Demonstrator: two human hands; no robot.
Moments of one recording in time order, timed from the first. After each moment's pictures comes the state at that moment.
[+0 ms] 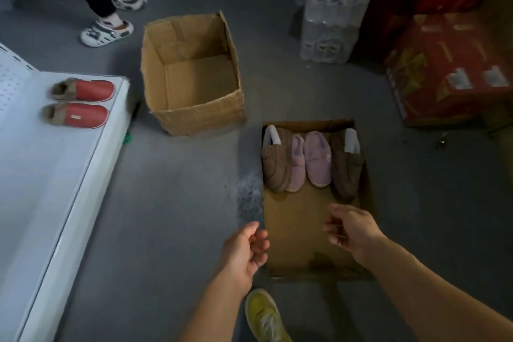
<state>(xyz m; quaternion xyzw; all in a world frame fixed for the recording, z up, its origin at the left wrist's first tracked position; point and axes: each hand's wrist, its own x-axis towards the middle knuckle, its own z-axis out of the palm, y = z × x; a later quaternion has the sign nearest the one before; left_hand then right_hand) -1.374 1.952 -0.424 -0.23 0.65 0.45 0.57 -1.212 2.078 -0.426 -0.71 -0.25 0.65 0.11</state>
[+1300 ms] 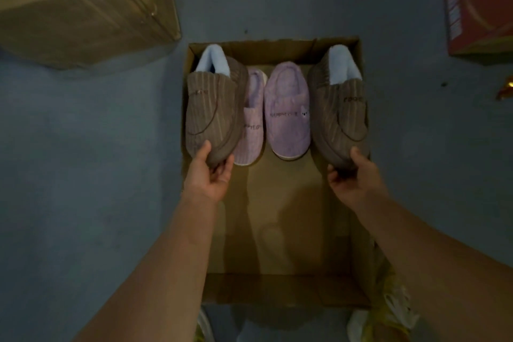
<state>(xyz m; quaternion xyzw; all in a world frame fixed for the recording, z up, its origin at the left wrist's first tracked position) -1.330 2.171 -0.738 -0.40 0.53 0.61 0.43 -1.109 2.283 -0.754 -0.67 0.02 0.70 0.25</state>
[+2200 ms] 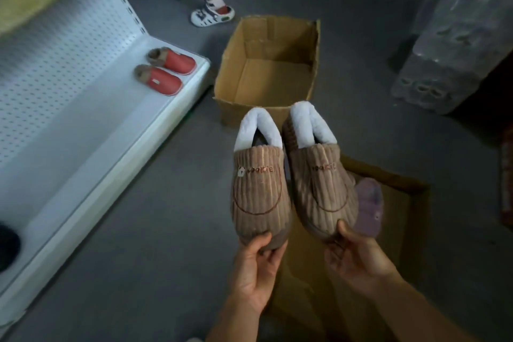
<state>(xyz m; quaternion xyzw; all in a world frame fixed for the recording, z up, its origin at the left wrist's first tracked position) -1.341 2.016 -0.481 -0.39 0.35 0.75 0.40 -1.243 2.174 -0.483 -0.51 -0.15 0.85 0.02</state>
